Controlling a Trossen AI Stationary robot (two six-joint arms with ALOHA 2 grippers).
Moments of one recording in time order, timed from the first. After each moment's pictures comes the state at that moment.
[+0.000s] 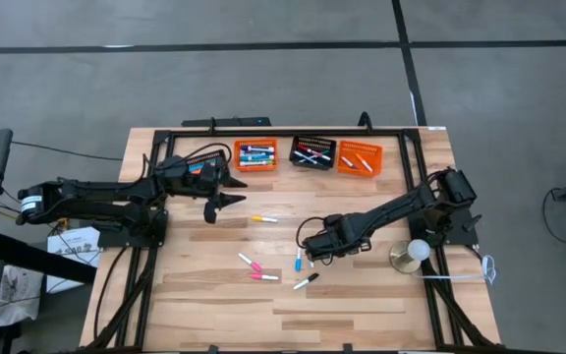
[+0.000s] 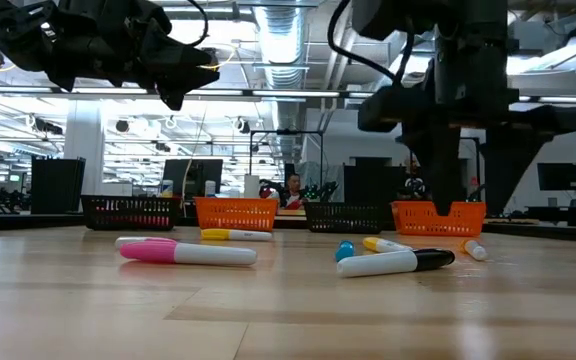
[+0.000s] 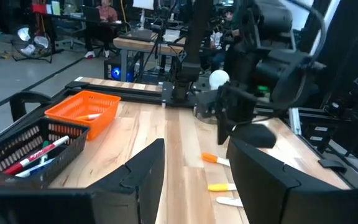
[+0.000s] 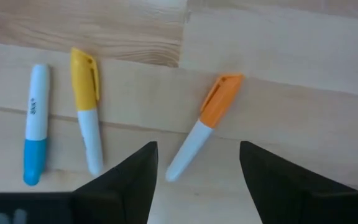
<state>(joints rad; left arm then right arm) 0.30 0.97 0.33 0.57 0.38 -0.06 0.29 1.82 1.21 -0.93 0.02 1.66</state>
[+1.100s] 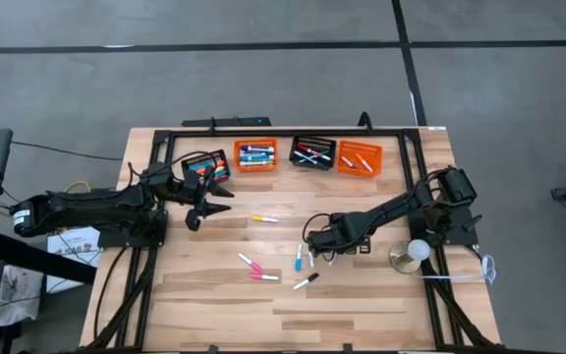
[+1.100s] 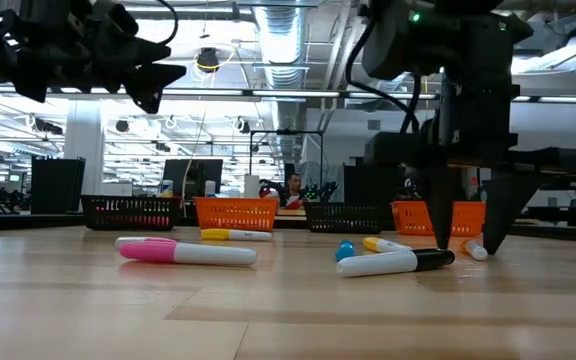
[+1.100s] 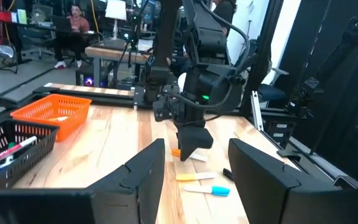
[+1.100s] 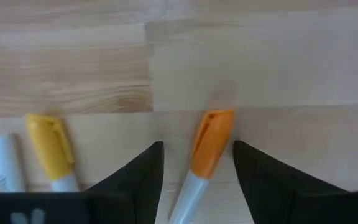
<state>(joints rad) 0.34 0.75 0.18 0.58 0.53 -0.10 0.26 1.82 1.06 -0.74 0.04 1.82</state>
